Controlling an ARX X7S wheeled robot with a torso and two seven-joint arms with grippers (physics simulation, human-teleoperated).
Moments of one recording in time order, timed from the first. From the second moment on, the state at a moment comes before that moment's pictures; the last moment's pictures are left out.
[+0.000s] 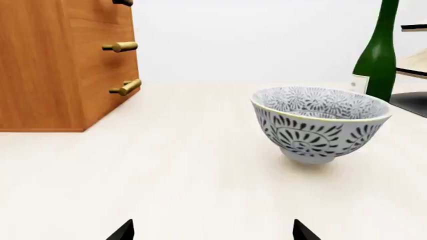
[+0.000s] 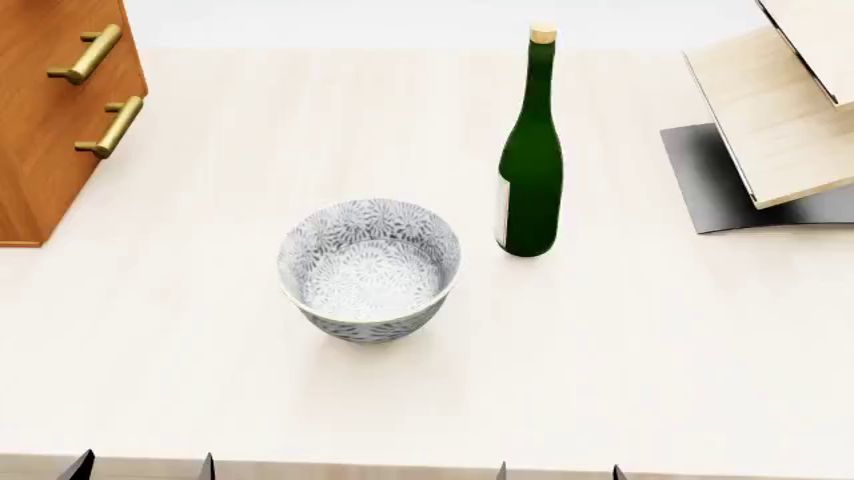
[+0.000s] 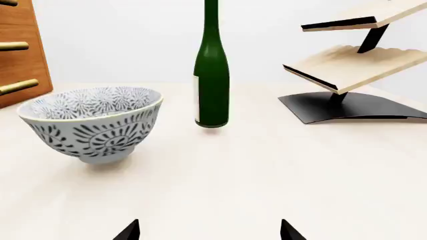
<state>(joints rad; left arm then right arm) 0.00 0.00 0.00 0.00 0.00 0.00 0.00 0.00 0.00 0.00 0.00 0.00 0.00 0.00</state>
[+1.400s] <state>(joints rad) 0.26 -0.12 0.08 0.51 0.02 0.35 -0.23 -0.26 0.10 -0.06 -0.55 0.07 -0.40 0.14</state>
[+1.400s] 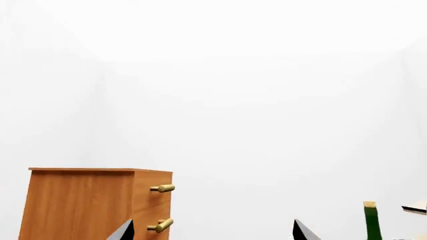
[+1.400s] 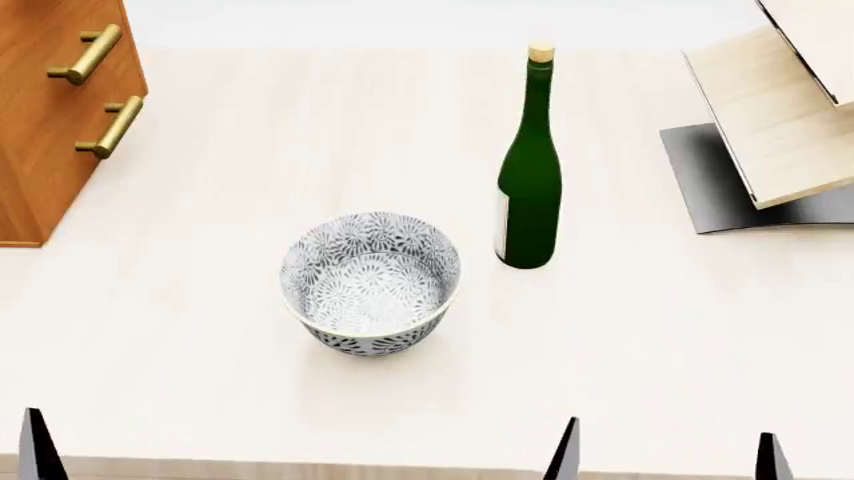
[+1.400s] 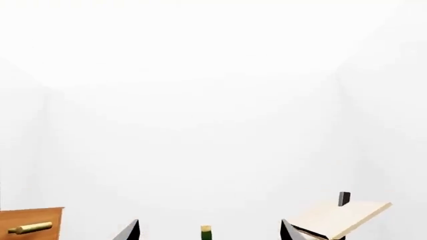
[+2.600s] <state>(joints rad) 0.28 -0.17 0.12 0.50 0.06 0.47 -0.32 -0.26 0.17 -0.11 -0.51 0.10 -0.51 0.21</state>
